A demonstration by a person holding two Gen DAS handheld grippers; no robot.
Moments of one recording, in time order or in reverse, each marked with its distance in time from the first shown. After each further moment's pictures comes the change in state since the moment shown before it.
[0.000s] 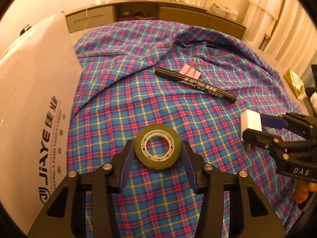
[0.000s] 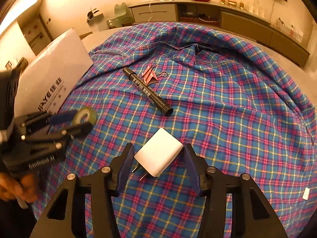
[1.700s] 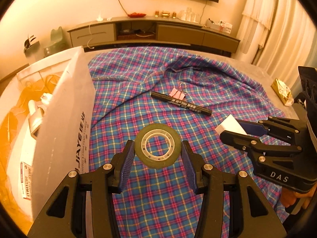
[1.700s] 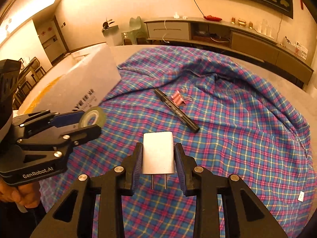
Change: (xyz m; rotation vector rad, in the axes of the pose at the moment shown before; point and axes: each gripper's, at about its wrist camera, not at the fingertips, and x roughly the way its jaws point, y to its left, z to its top) left arm -0.078 -0.011 -0.007 0.017 -0.129 -0.008; right arm -0.049 0.047 0.004 -0.071 -0.125 0.048
